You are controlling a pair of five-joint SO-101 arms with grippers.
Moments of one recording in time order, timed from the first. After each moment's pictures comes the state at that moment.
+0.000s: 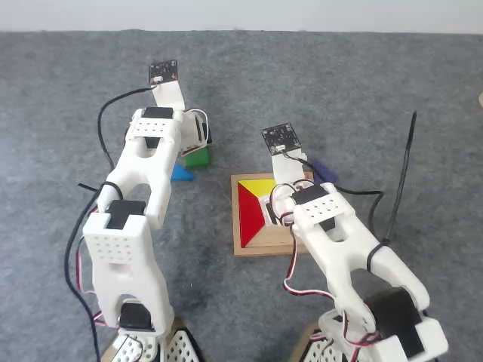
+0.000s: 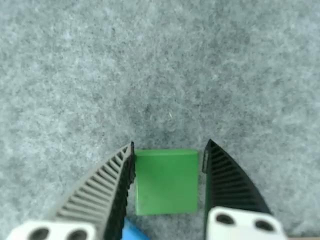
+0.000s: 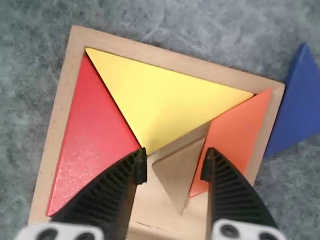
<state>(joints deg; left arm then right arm) -3.3 31.1 -2.4 55.5 19.4 -27.0 -11.1 48.4 40.6 -5.6</state>
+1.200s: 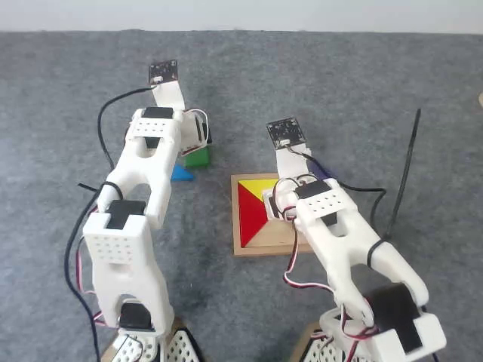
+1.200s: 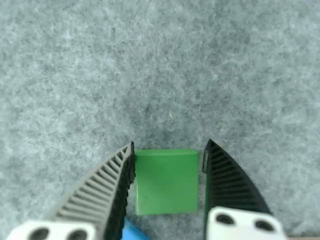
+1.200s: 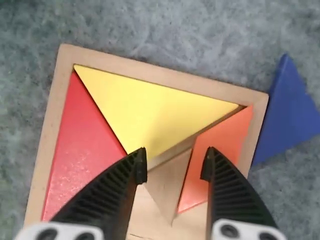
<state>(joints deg) -3.3 31.1 -2.4 55.5 19.4 -25.1 -9.1 46.4 39.6 -5.6</state>
